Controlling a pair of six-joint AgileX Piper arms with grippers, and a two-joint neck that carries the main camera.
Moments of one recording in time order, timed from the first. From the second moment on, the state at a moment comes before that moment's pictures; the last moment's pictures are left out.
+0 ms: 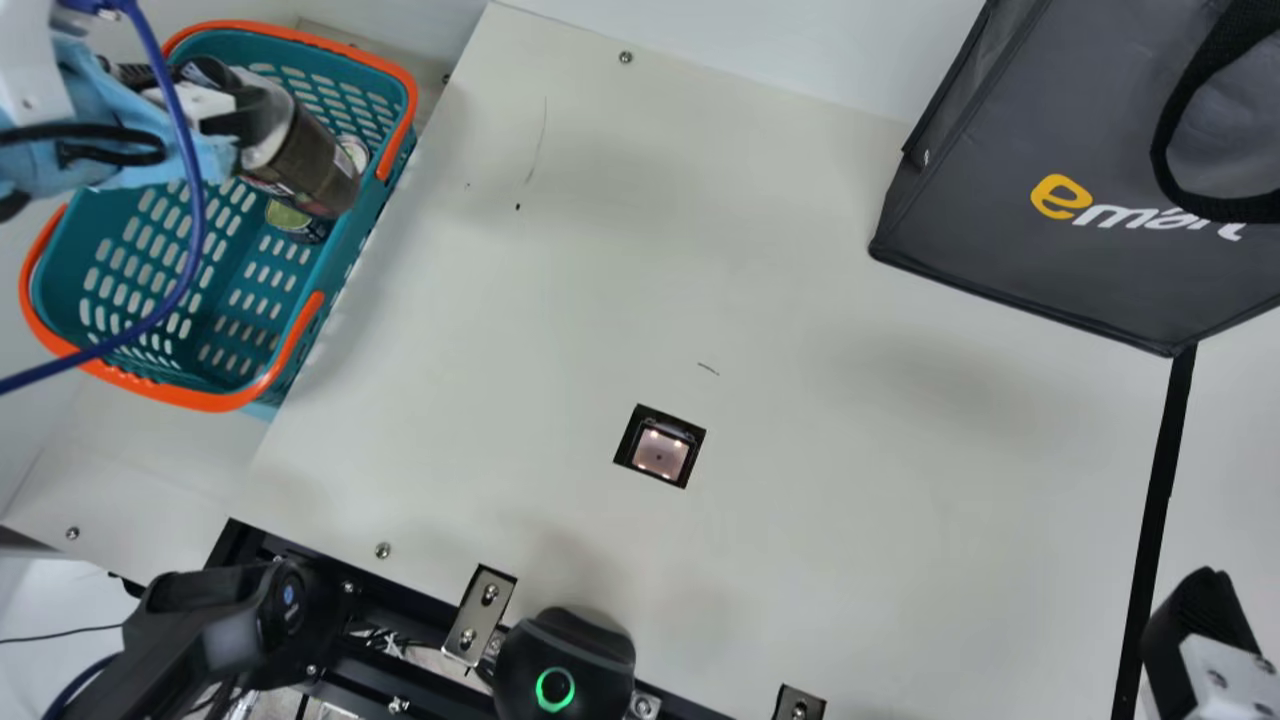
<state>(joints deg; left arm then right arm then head) 23.0 62.2 -68.0 -23.1 58.8 28.9 0.7 42.6 -69.8 -0.8 69.6 -2.3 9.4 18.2</state>
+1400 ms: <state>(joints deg) -14.7 56.7 -57.2 -8.5 53.1 11.9 0.7 42.6 -69.8 -0.8 69.6 -2.3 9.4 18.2</state>
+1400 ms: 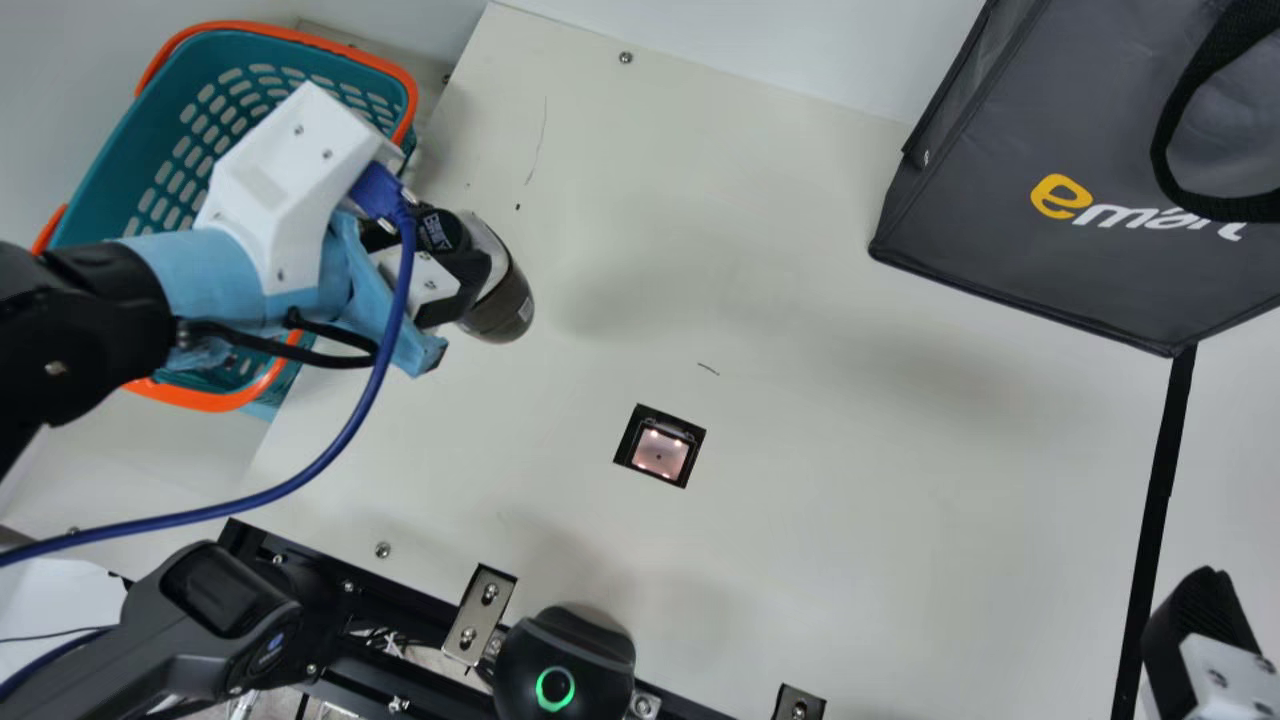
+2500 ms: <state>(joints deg) -20.6 55.2 -47.9 8.0 52.3 -14.9 0.7 42.6 -69.8 -0.8 69.6 -2.3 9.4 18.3</state>
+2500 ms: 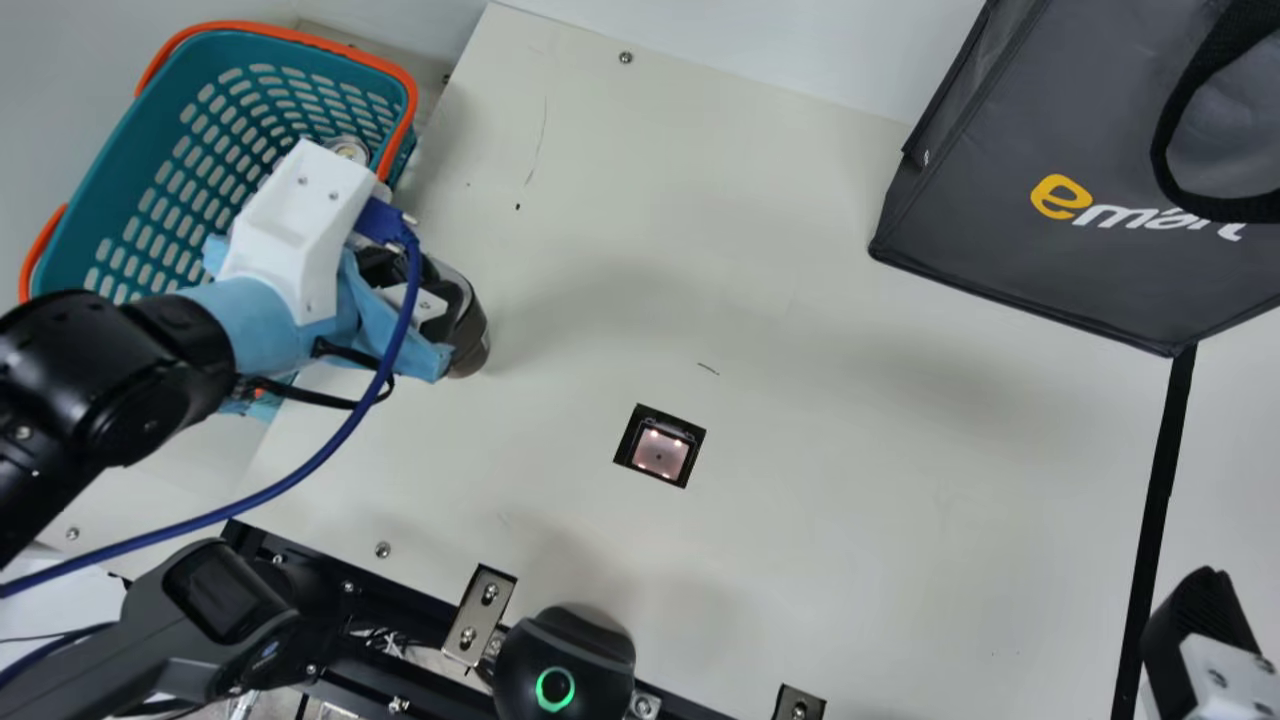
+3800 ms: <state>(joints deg) -17.4 52.6 -42.0 5.6 49.9 -14.3 0.7 42.6 -69.8 -0.8 69.6 -2.3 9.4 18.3</state>
